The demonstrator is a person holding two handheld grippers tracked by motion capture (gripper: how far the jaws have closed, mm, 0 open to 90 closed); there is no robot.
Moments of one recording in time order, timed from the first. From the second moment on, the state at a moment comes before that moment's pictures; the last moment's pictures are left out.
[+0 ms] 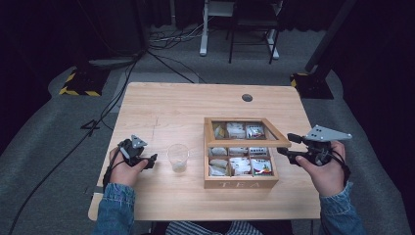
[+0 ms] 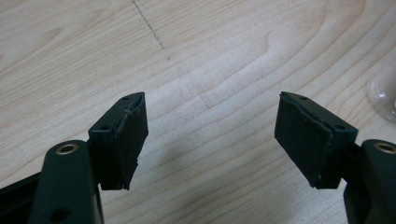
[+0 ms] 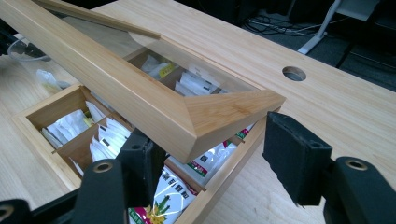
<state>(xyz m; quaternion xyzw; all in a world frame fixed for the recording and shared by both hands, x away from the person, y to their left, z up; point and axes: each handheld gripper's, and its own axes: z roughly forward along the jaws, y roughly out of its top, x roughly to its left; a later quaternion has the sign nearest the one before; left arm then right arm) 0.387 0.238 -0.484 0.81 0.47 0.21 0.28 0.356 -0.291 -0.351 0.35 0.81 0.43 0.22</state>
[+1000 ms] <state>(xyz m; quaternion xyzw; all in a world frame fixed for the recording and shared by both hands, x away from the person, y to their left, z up) 0.388 0.249 -0.504 0.78 0.50 0.19 0.33 0.351 -0.291 -0.358 0.35 0.84 0.39 0.18</state>
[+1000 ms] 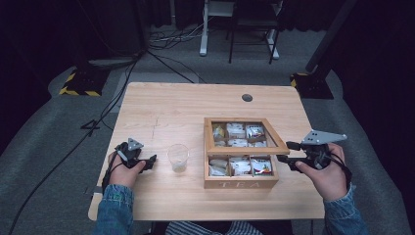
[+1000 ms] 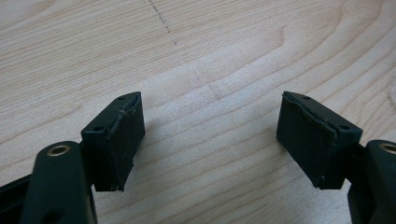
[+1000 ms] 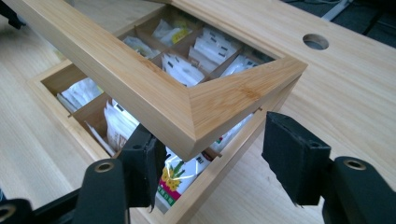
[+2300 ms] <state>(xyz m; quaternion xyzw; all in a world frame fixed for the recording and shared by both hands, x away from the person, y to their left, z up) 0.387 0.249 -0.504 0.78 0.50 0.19 0.33 0.344 -0.282 -0.389 0.33 0.89 0.31 0.09</state>
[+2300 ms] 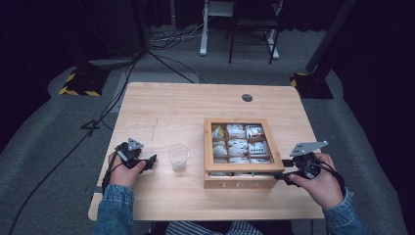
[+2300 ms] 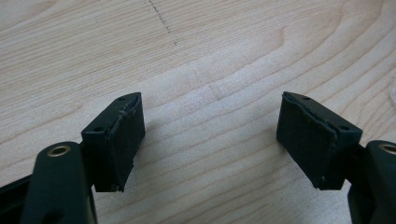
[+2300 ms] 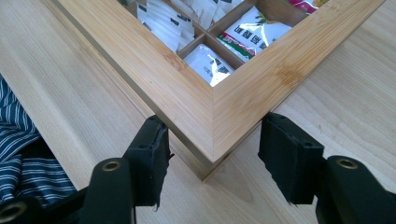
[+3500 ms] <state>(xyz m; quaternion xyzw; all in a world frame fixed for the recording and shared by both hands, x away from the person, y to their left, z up) 0.387 0.249 -0.504 0.78 0.50 0.19 0.33 0.349 -0.273 -0.410 0.33 0.91 0.25 0.06</state>
